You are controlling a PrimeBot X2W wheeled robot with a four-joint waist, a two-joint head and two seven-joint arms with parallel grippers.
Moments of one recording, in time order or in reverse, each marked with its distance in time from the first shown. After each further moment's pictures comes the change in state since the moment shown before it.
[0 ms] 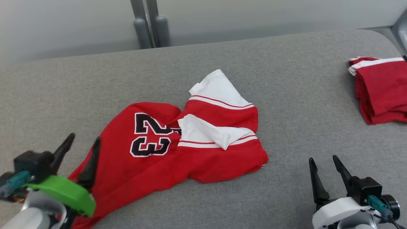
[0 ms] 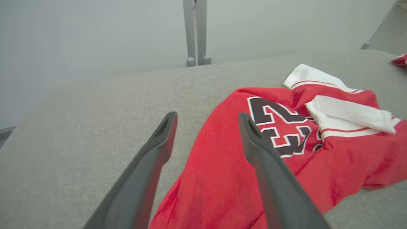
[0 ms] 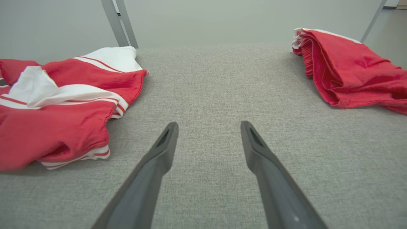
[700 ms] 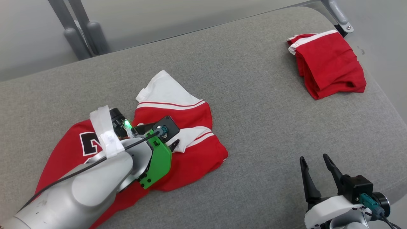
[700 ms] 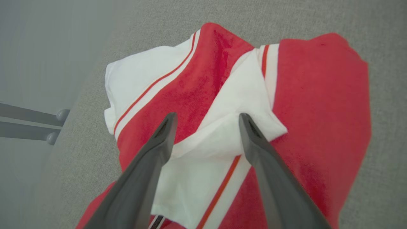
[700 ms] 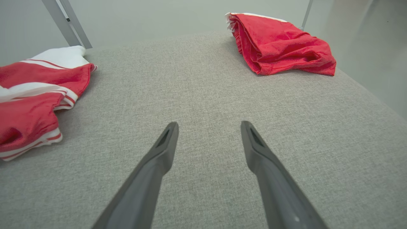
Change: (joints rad) left arm -0.608 -0.376 -0.519 0.442 0.422 -0.336 0.440; right arm -0.018 0.019 0.039 0.010 0.009 0.000 0.000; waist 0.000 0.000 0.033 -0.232
